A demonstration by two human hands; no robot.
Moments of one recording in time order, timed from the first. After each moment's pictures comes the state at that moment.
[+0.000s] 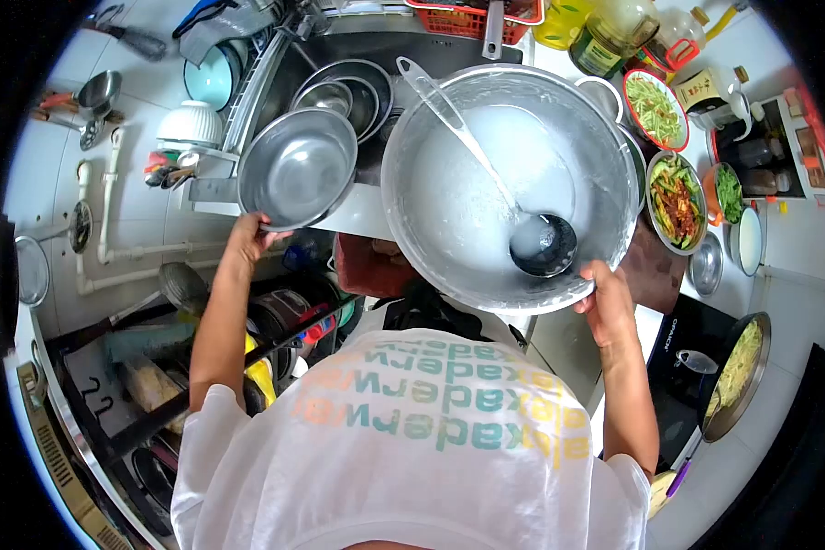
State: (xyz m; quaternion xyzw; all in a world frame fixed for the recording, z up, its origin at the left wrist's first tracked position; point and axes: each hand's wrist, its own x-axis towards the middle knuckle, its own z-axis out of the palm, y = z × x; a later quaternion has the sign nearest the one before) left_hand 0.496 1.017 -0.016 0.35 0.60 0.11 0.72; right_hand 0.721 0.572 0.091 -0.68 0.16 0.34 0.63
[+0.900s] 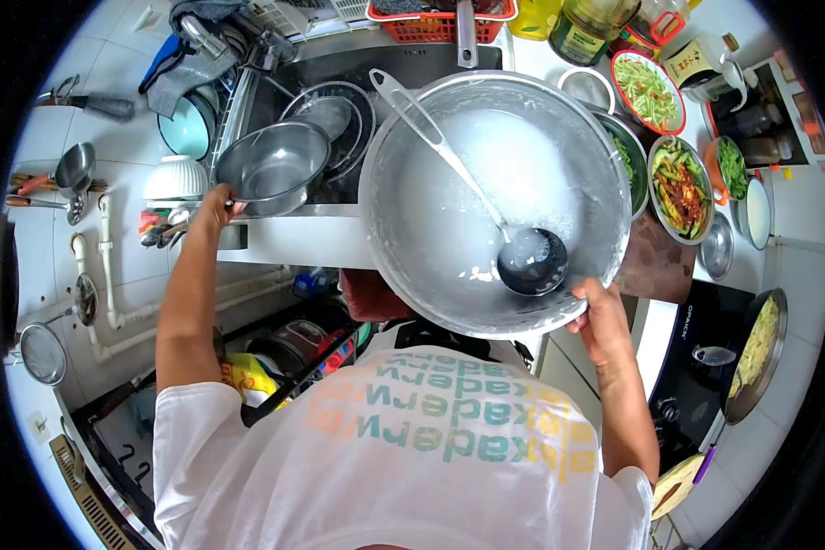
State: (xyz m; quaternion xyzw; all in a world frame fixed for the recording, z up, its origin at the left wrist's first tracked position) left_hand 0.589 1.152 -0.021 0.48 0.68 0.05 0.56; right_hand 0.713 0.584 0.084 -0.64 0.22 0.35 0.65
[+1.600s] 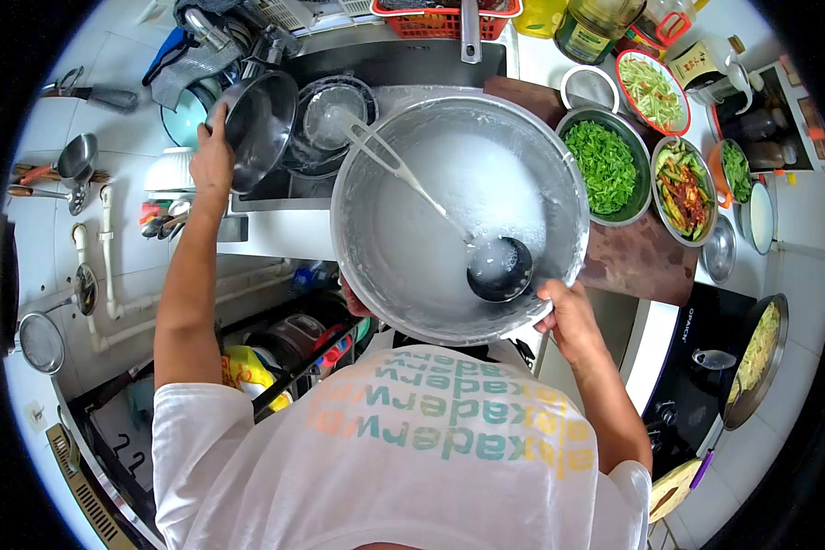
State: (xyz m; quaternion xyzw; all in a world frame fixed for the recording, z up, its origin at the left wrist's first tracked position) left_hand 0.632 1.096 0.052 0.92 0.36 0.06 -0.10; right_hand 0.700 0.599 0.059 -0.63 0.18 0.43 0.63
